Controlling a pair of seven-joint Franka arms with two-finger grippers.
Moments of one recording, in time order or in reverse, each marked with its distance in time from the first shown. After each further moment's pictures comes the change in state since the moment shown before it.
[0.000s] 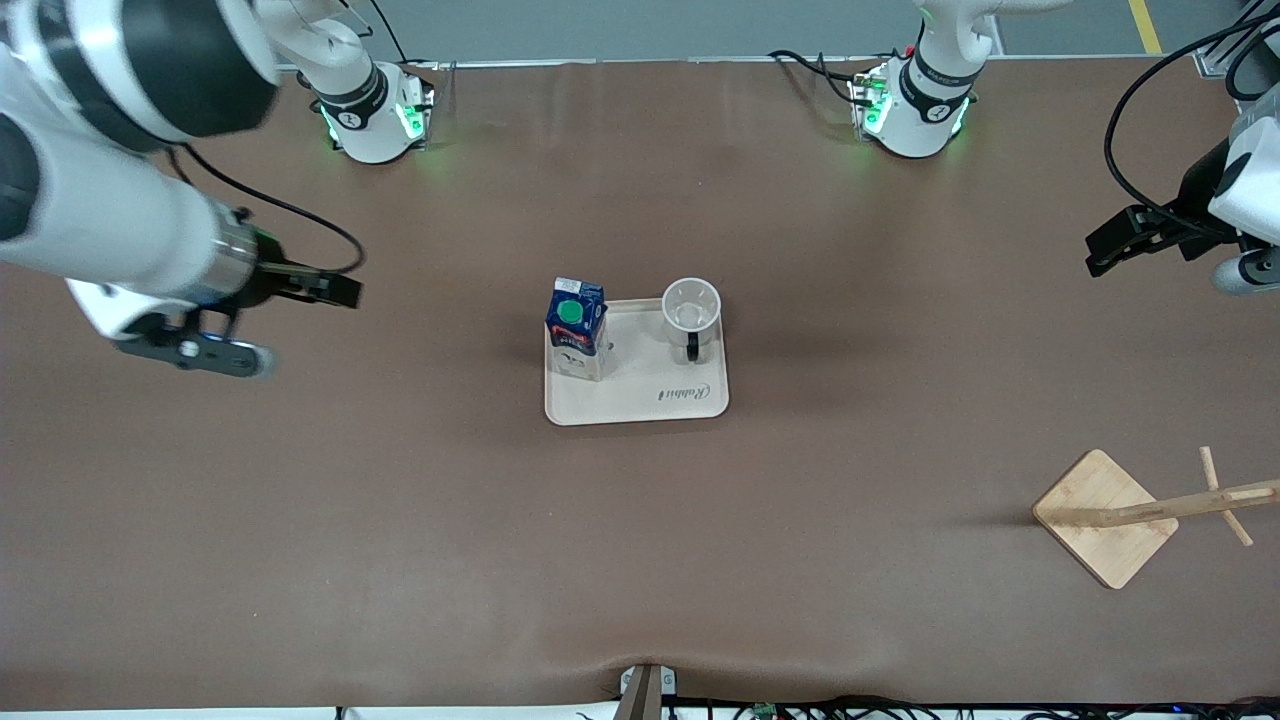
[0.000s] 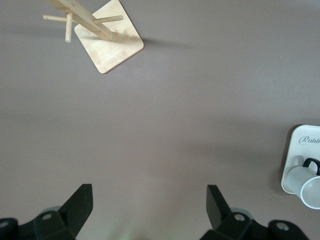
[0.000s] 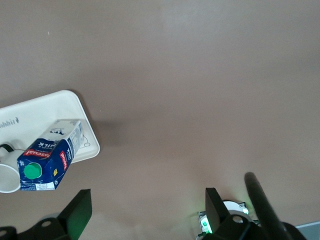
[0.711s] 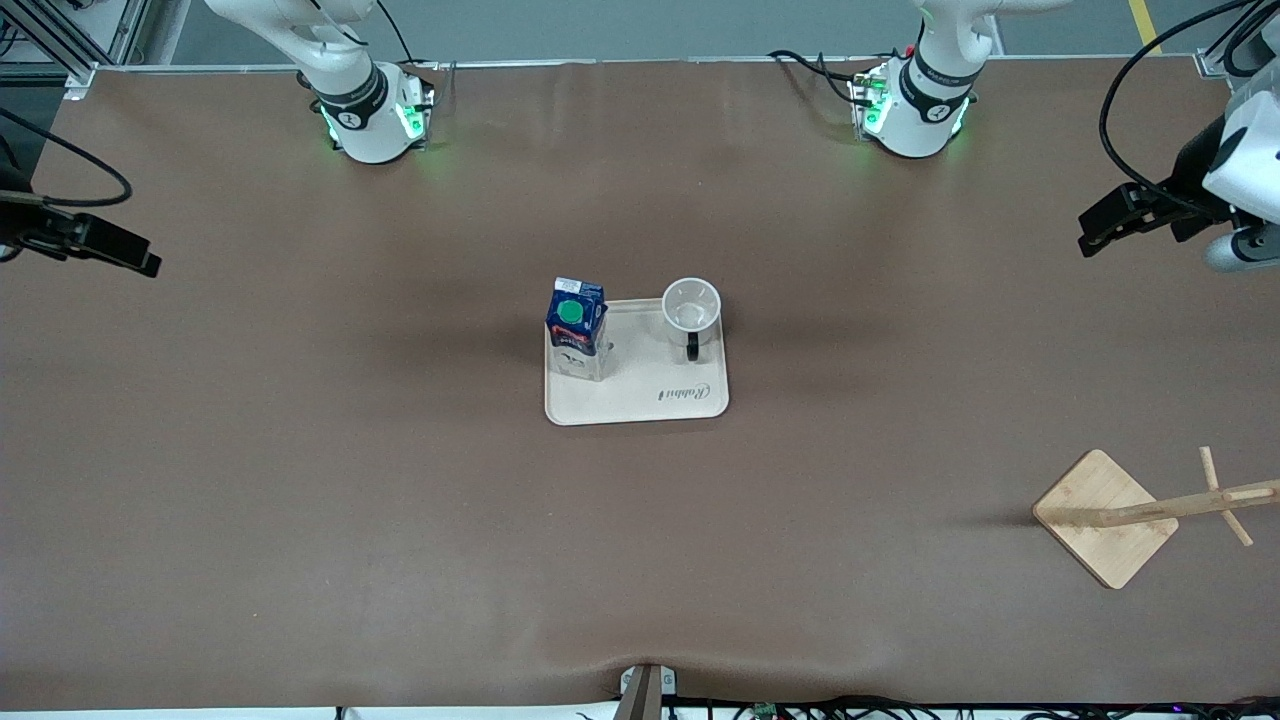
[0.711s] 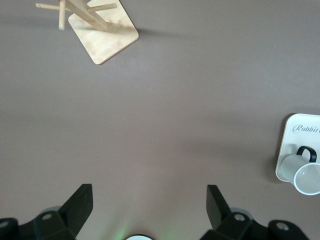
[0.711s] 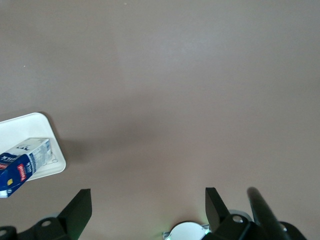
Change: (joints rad) left arm -0.001 -0.051 -0.012 -0.039 -0.022 -0.029 0.000; right arm -0.340 -0.246 0.124 -0.230 -0.093 0.115 -0.271
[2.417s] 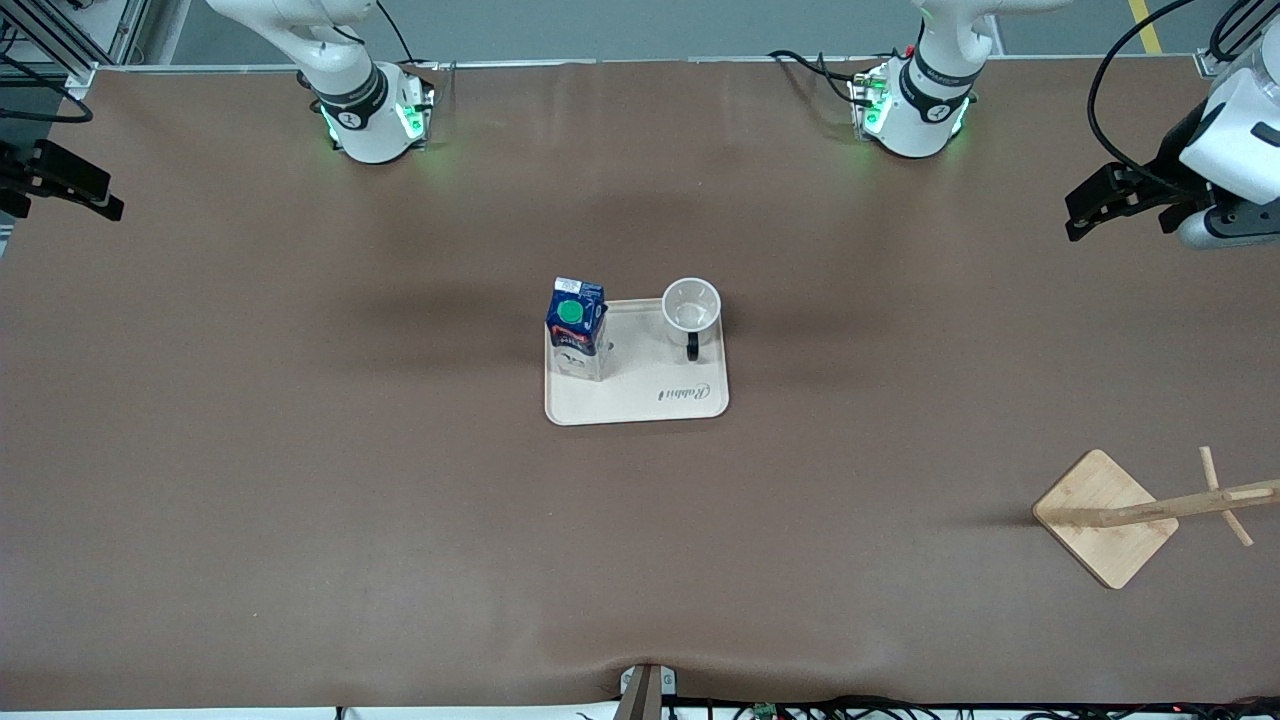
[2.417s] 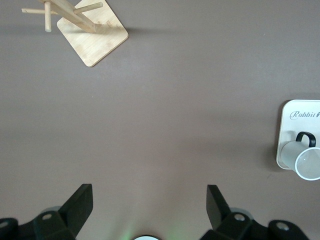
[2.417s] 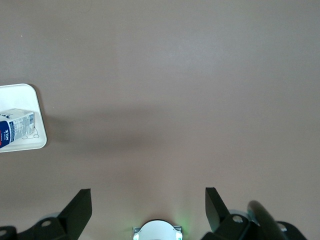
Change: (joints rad) left arm 0.001 -0.043 -0.005 -0.055 -0.015 0.027 0.069; right arm -0.016 -0.159 -0.049 -0.178 0.000 0.035 -0.219
